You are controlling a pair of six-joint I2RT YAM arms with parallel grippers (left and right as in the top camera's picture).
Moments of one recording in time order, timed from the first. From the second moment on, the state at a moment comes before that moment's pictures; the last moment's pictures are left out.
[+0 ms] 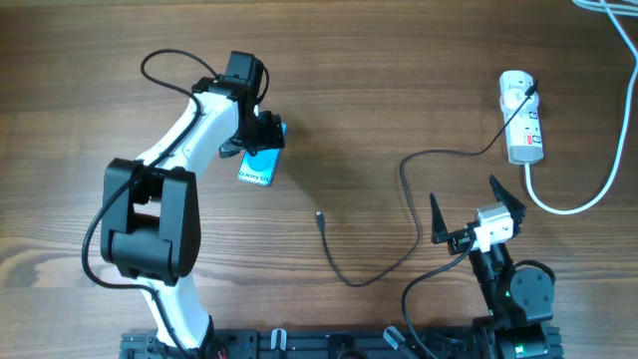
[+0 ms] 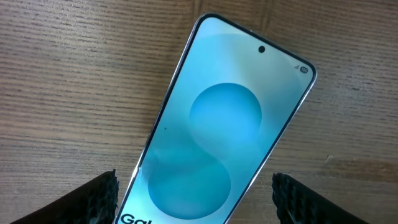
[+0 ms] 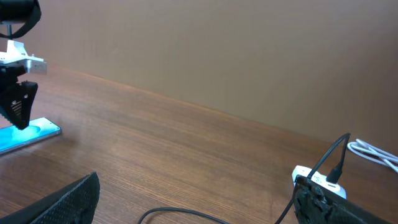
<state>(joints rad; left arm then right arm) -0.23 1.99 1.41 -0.83 0.02 -0.37 0.14 0.02 0.01 0.00 -0.11 -0.20</state>
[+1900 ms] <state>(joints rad) -0.23 2.01 1.30 -1.02 0.12 -0.40 0.14 0.02 0.01 0.00 -0.11 -0.20</state>
